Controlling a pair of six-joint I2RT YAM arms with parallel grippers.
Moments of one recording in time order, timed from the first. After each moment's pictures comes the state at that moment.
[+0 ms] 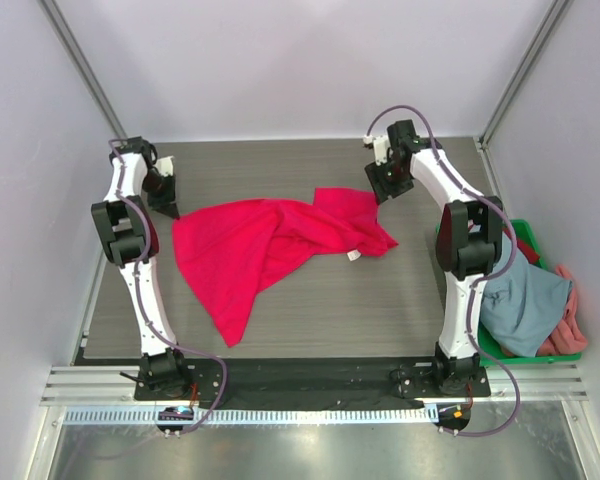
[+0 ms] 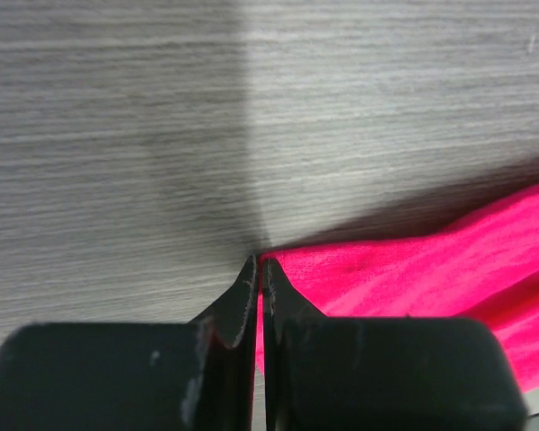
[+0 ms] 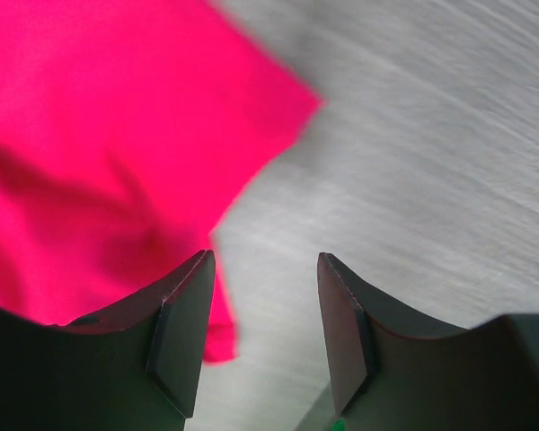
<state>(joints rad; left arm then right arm) 0.23 2.48 2.23 -1.17 0.26 0.15 0.18 2.11 1.84 -0.85 -0.10 -0.29</state>
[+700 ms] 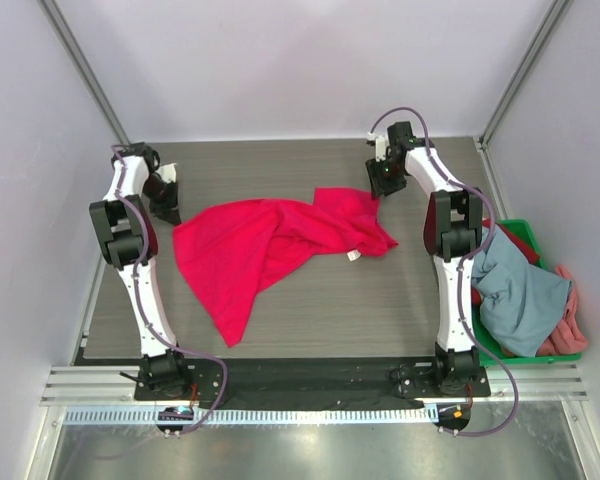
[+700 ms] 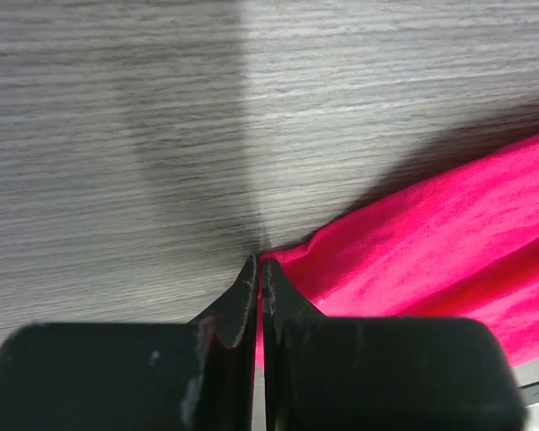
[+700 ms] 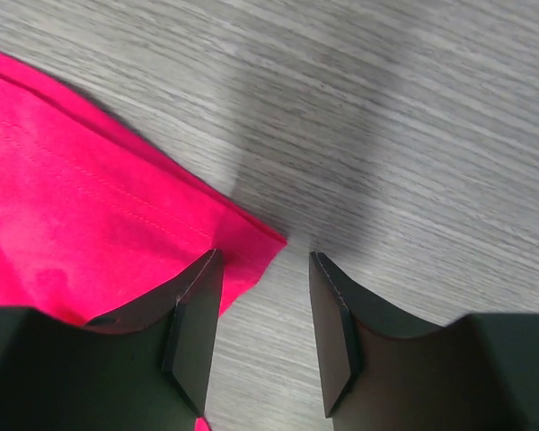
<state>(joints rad) 0.22 2.42 2.10 -1.17 0.27 0.16 0.12 2.42 2.12 -0.82 -0.18 -0.20</state>
